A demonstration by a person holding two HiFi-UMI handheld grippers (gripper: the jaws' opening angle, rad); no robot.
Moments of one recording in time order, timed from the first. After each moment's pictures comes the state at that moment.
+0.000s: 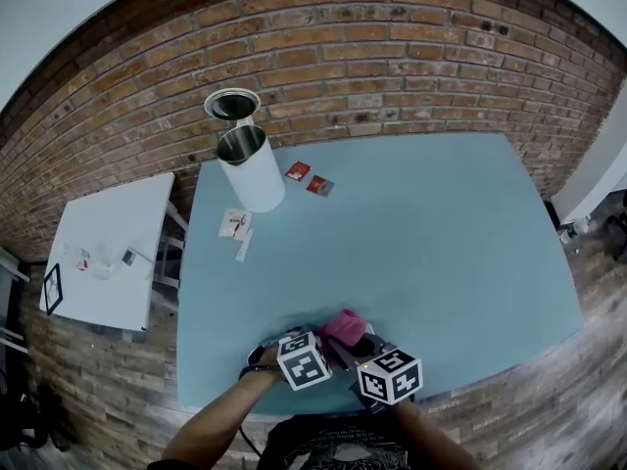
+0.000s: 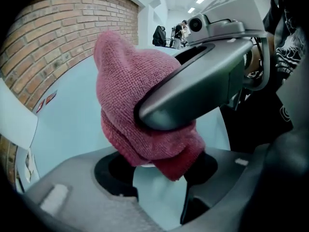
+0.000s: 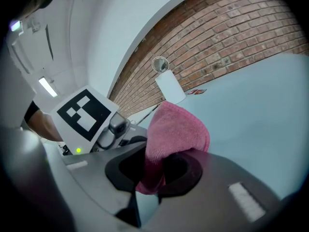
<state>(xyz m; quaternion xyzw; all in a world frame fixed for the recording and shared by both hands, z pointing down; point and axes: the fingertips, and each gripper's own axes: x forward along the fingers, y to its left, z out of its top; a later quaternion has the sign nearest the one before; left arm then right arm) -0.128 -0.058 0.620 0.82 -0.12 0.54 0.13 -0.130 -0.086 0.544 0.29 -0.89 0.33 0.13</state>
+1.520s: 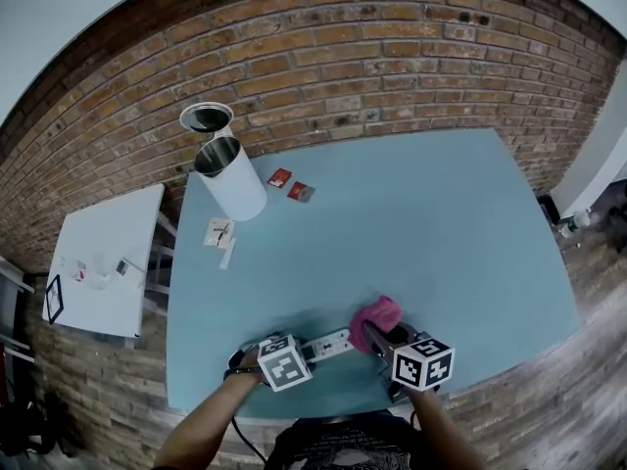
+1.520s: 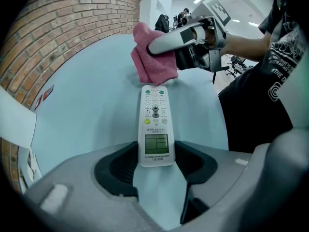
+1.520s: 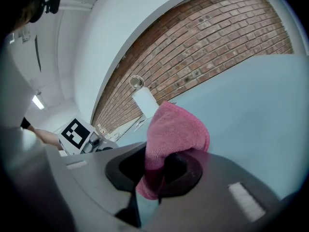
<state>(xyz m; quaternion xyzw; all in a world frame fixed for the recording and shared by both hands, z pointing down) -0.131 -0.056 0.623 0.79 -0.11 0.59 0.15 -0.007 -0.136 0.547 0.37 -0.86 0.35 0.08</state>
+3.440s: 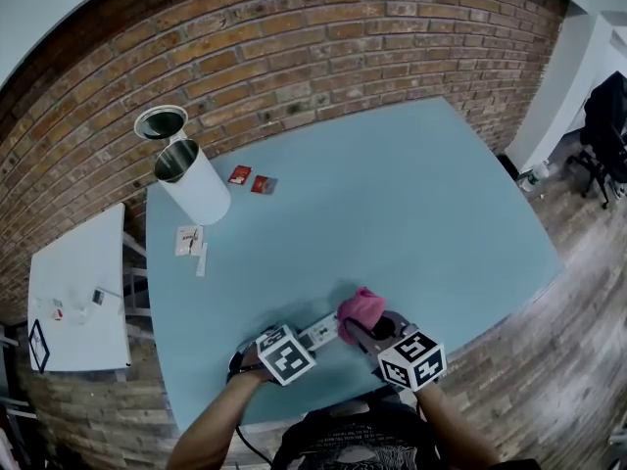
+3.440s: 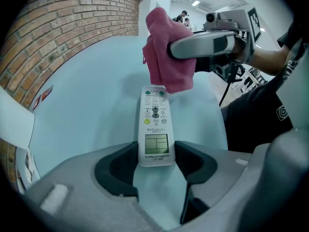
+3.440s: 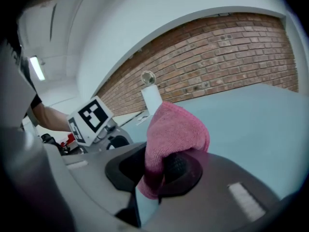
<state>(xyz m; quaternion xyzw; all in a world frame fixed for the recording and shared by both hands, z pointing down) -0.130 -0.058 0.620 0.79 -0.10 0.58 0.15 -0.036 -0.095 0.523 0.39 -0.88 0.25 0.14</state>
